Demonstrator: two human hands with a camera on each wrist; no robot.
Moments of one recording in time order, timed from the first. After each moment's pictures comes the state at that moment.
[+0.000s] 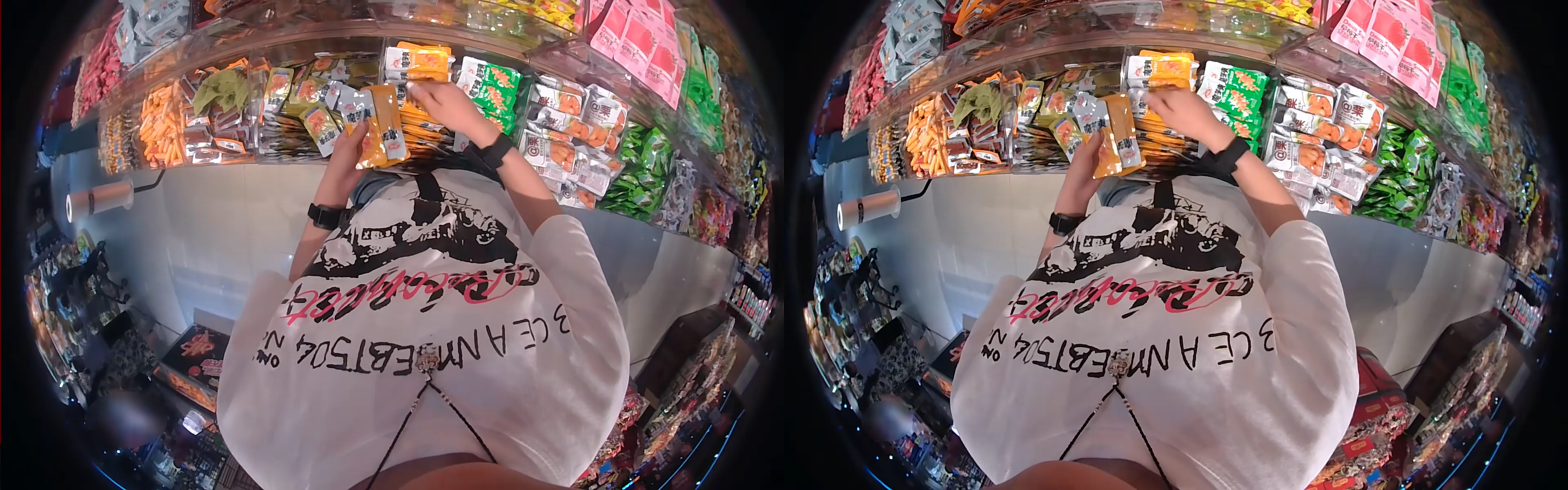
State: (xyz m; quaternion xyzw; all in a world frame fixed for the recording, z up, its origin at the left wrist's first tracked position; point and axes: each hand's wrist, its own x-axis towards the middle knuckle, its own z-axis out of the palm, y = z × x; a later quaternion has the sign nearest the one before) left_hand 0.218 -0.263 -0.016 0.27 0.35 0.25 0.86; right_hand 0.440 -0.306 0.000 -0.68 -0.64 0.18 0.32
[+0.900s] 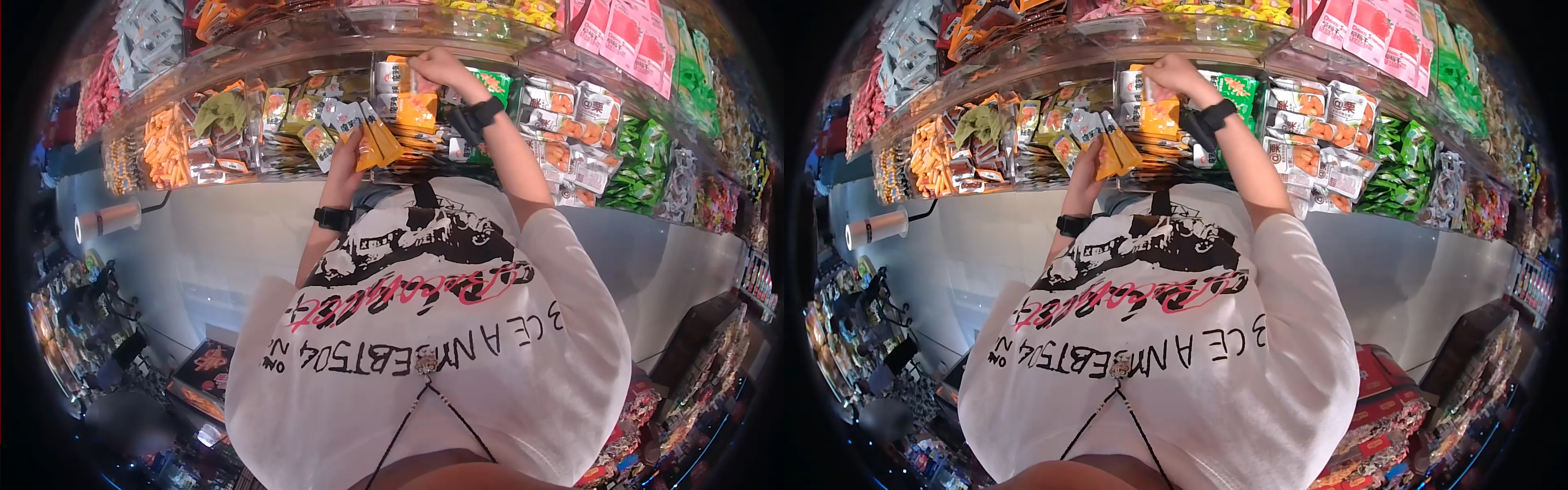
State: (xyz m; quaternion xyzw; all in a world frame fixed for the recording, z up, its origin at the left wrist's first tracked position) left_hand 0.230 -0.246 -0.052 0.24 0.39 0.30 0.84; right_hand 0.490 -0.246 0.010 -0.68 -0.39 0.50 0.37
